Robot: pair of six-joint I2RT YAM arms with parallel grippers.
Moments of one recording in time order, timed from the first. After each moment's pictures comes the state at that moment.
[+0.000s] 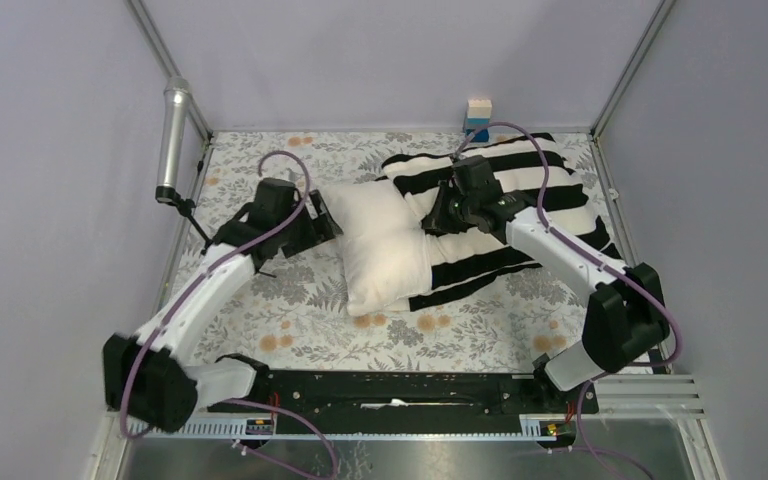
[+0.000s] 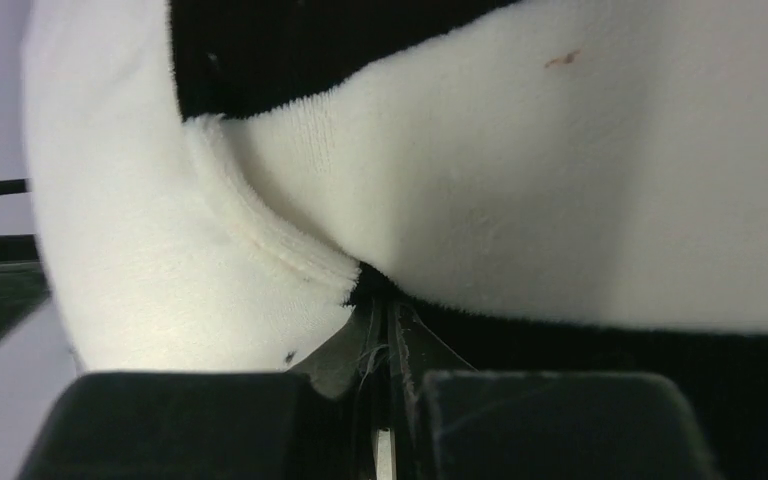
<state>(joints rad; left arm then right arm) -0.35 1.27 0.98 -0.57 0.10 -0.70 0.52 1.56 1.23 -0.46 -0.14 0.66</state>
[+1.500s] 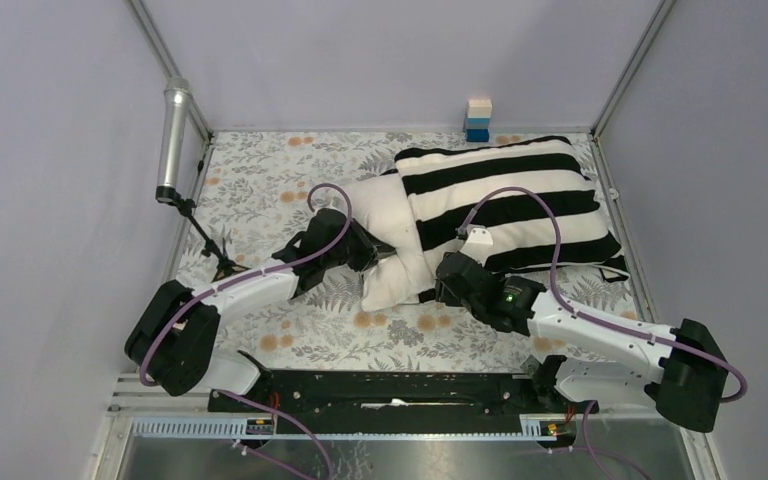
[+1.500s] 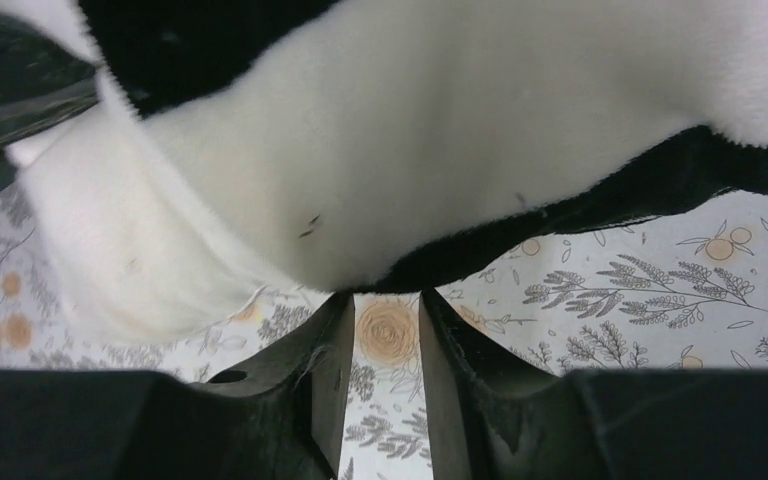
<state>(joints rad) -0.61 1.40 0.71 0.14 0.19 -1.26 0.99 1.10 0.75 -0.48 0.45 0.85</state>
